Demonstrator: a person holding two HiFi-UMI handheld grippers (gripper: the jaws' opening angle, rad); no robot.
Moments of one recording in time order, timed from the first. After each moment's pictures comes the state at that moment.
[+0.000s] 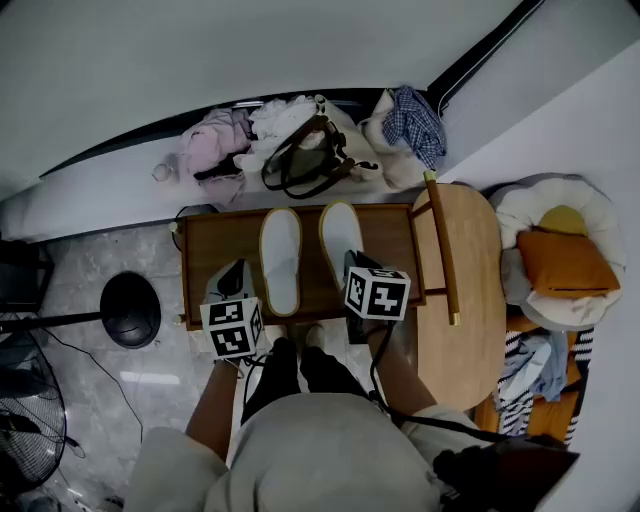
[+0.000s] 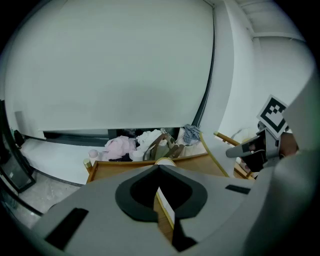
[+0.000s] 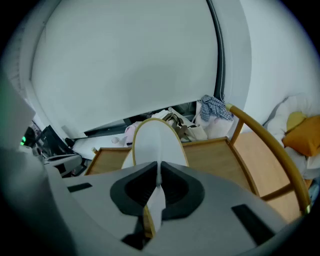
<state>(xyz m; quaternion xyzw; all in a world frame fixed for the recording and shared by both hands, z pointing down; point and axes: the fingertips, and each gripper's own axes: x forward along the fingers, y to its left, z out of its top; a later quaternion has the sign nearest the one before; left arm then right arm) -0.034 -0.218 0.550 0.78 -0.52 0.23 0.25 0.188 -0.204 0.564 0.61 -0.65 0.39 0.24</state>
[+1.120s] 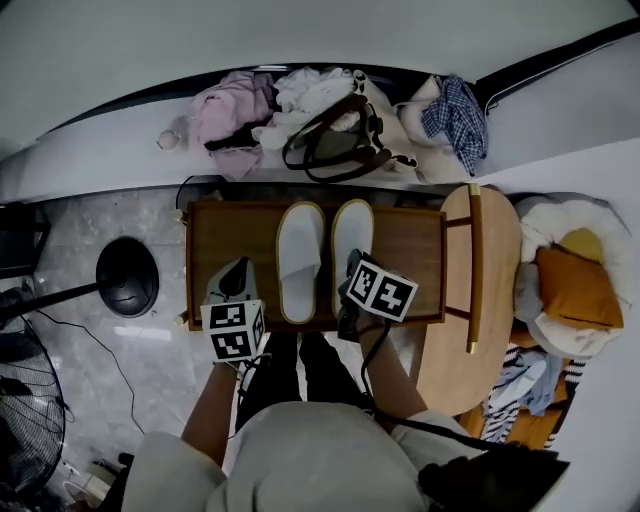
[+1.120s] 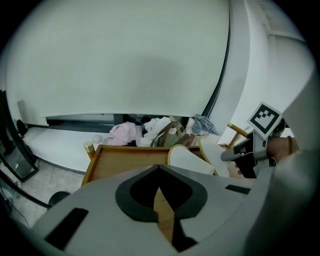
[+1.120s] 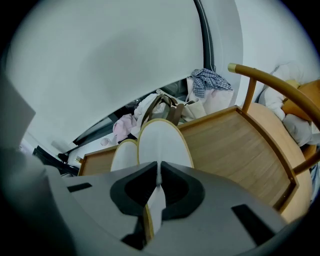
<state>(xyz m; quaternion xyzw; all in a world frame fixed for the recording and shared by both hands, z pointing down) -0.062 -0.231 0.605 0.75 -0.53 0.27 0.30 0.172 -0.230 0.641 0.63 -0.56 0.49 0.22</state>
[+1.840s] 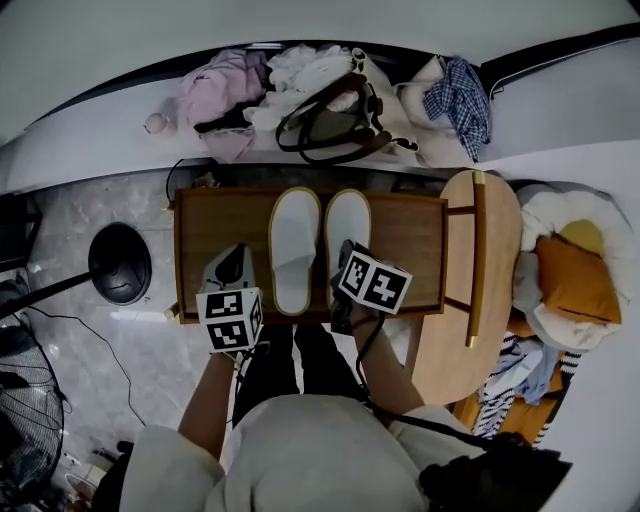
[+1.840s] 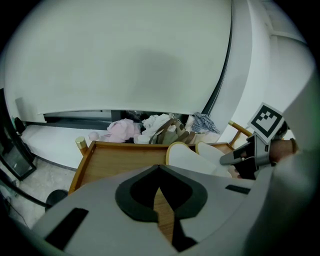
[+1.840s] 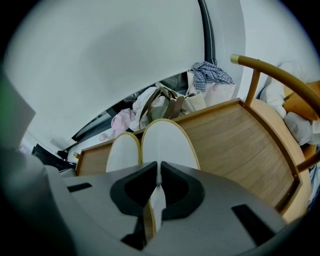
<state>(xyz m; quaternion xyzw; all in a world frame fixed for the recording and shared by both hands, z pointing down) -0.051 -0.237 0.620 0.75 -0.52 0.27 0.32 0.166 -0.224 0.658 0.61 -0.56 0.51 0.24</state>
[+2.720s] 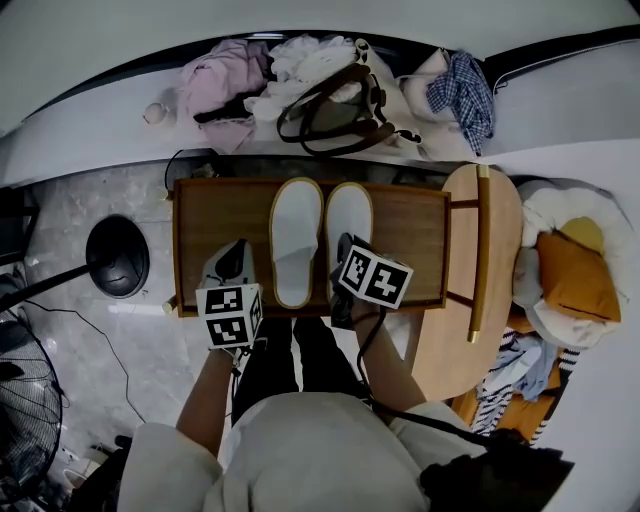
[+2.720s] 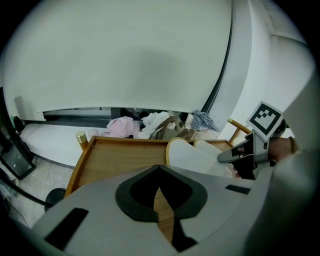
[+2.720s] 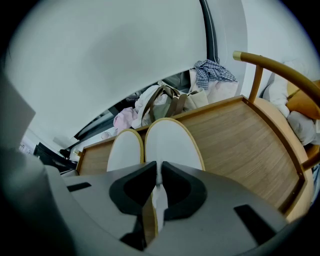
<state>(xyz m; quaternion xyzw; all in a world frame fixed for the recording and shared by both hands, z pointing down) -0.052 -0.228 0.629 0.75 -0.52 0.27 0.32 0.160 -0.221 0.665 0.60 -0.57 0.51 0.24</state>
